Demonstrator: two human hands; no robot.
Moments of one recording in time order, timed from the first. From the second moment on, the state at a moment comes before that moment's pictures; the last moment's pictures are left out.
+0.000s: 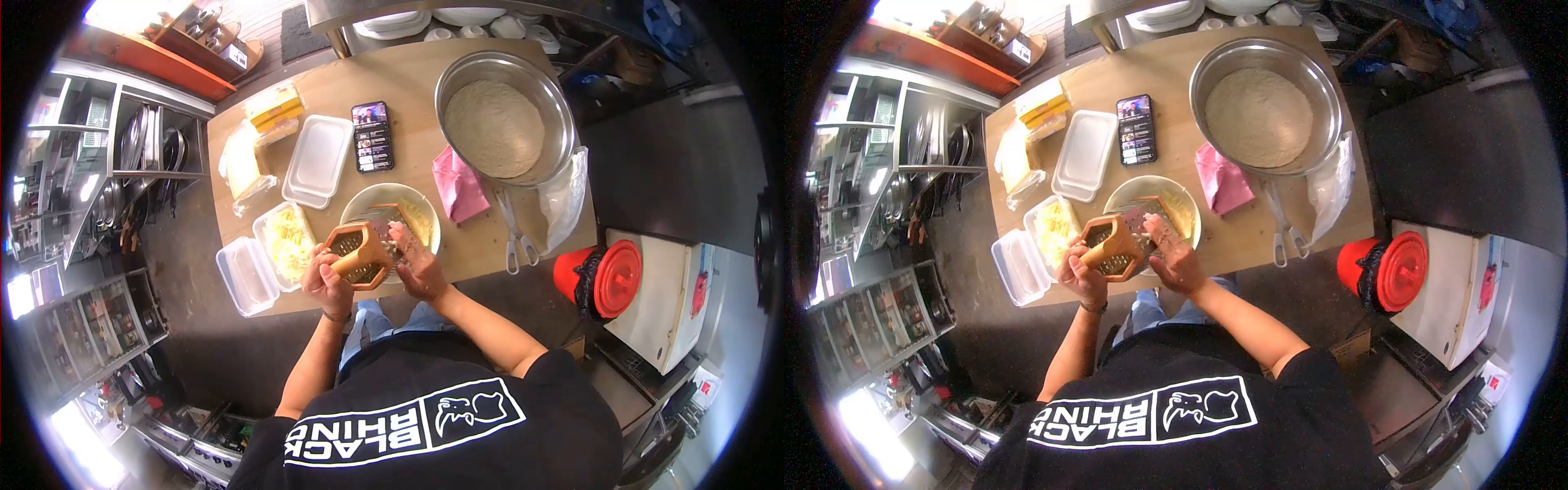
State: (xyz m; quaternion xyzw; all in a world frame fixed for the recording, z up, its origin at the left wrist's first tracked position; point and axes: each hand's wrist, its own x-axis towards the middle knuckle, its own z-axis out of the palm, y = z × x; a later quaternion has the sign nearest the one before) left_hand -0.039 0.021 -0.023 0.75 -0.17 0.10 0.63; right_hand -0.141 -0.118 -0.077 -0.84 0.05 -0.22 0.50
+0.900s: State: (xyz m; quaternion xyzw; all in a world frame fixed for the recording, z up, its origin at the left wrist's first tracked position) left_hand -0.039 0.016 -0.022 0.77 -0.18 0.09 0.61; right_hand -0.145 -0.105 -0.054 -0.80 0.07 -0.20 0.55
